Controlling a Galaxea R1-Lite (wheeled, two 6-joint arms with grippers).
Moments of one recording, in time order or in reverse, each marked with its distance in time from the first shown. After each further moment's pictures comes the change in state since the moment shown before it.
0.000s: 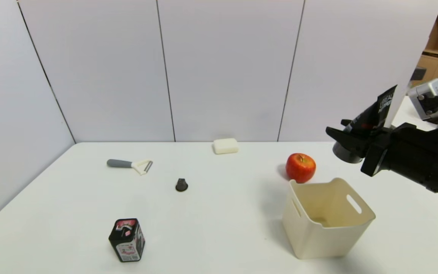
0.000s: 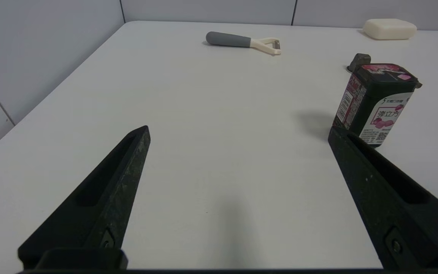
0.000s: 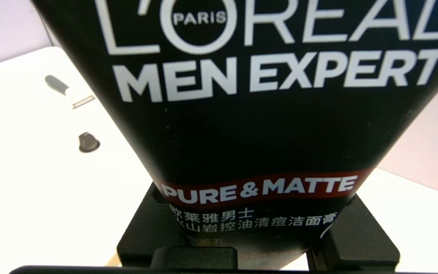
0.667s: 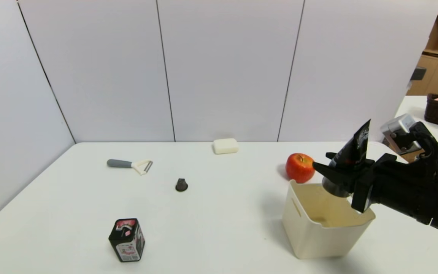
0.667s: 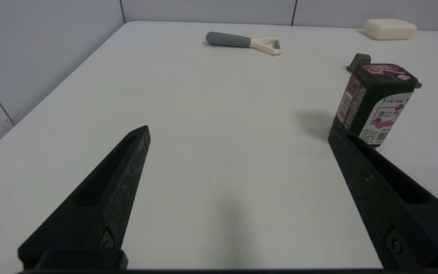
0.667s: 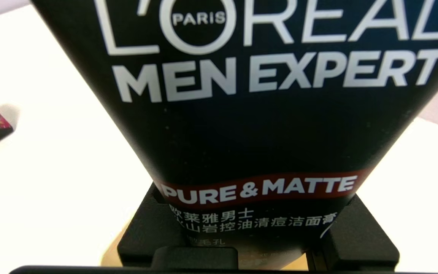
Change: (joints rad) left arm 0.000 0.000 0.000 0.000 0.000 0.000; right arm 0.083 0.006 0.107 0.042 0.000 -0.001
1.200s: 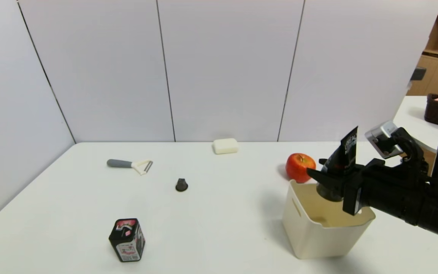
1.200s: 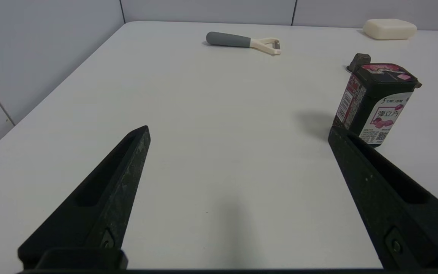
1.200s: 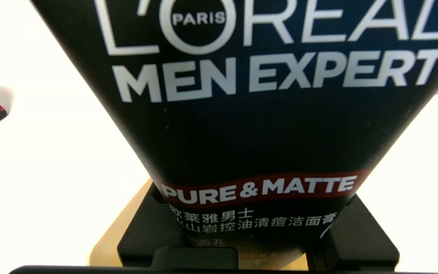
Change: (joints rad) left arm 0.000 0.000 0.000 0.000 0.000 0.001; right arm 0.004 0.055 -0.003 0.004 0.000 0.007
